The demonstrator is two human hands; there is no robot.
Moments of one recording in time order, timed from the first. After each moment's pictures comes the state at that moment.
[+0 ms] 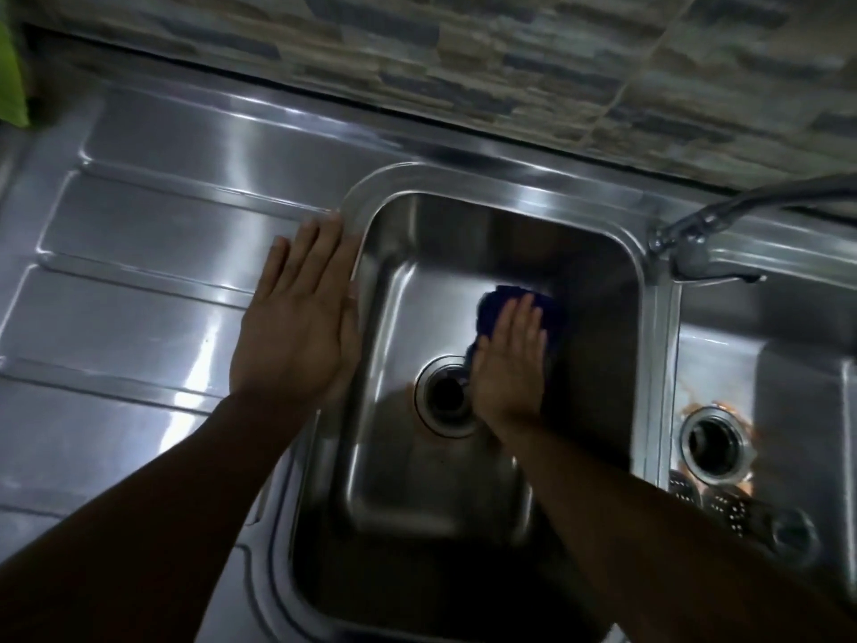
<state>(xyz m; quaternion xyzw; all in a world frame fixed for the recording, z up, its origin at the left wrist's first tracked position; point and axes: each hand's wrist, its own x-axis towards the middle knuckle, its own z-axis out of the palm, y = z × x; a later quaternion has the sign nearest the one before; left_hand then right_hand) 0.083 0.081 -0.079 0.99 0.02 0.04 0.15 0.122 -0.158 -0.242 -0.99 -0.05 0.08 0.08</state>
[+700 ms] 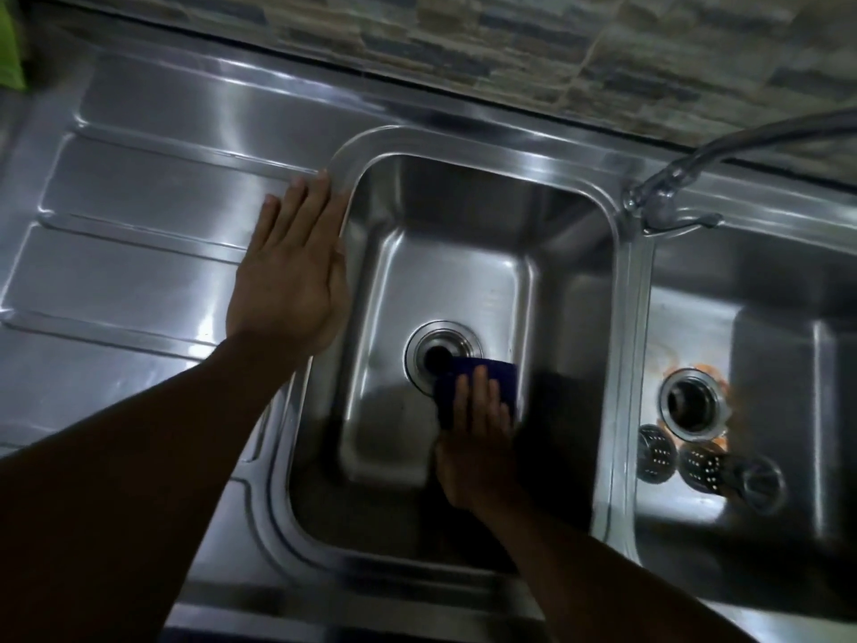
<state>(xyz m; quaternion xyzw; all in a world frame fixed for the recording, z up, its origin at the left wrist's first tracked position) 0.081 0.078 -0.075 0.99 0.02 0.04 0.15 -0.028 -0.183 -0.215 -0.97 -0.11 0.23 0.07</state>
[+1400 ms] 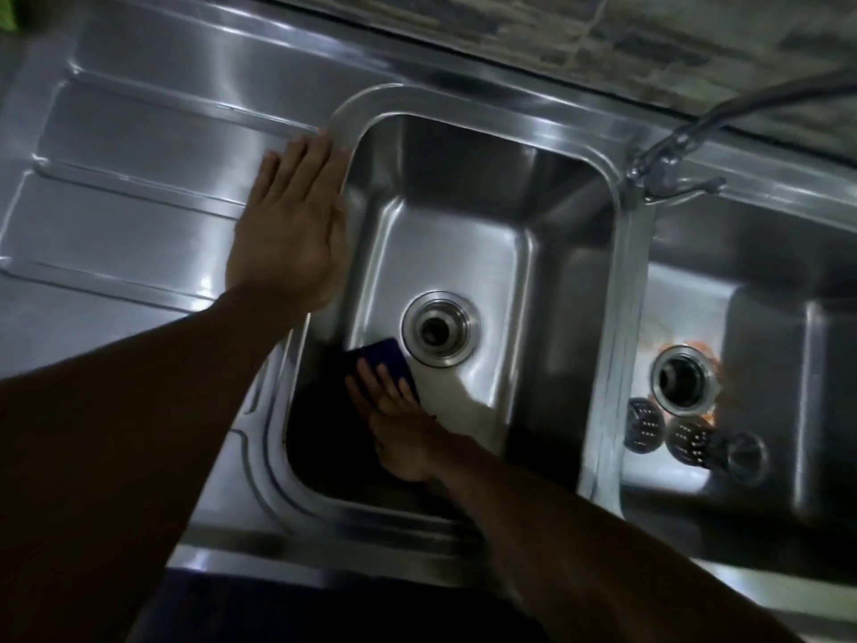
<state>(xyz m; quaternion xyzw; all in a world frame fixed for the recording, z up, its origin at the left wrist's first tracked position) 0.081 0.082 -0.073 0.99 0.02 0.04 0.14 -0.025 -0.118 -0.200 -0.81 -0.37 0.42 0.16</state>
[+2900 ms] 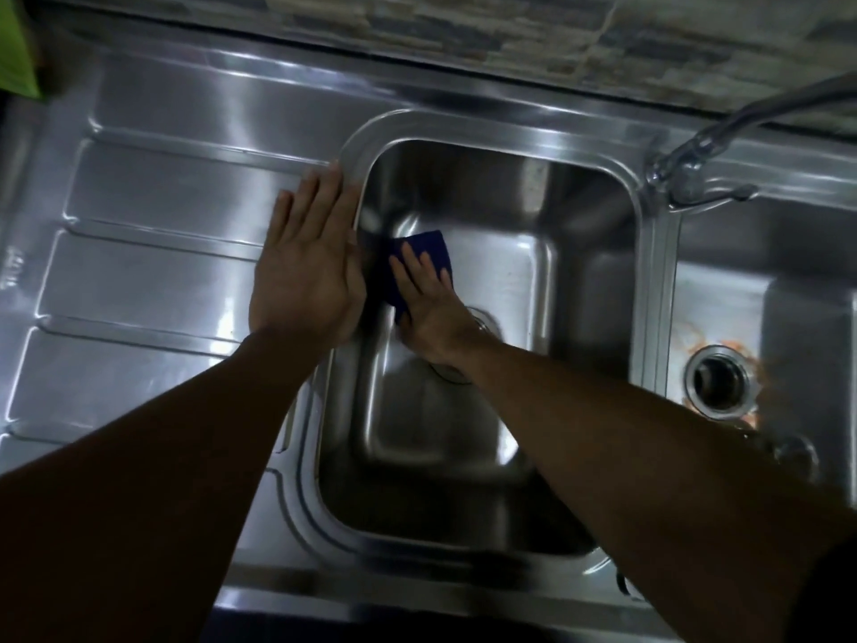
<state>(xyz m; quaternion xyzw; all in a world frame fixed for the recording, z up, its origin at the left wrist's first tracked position) 0.081 0.081 -0.076 0.99 0.02 0.03 0.16 0.117 -0.086 -0.212 -0.91 -0.28 0.25 0.19</state>
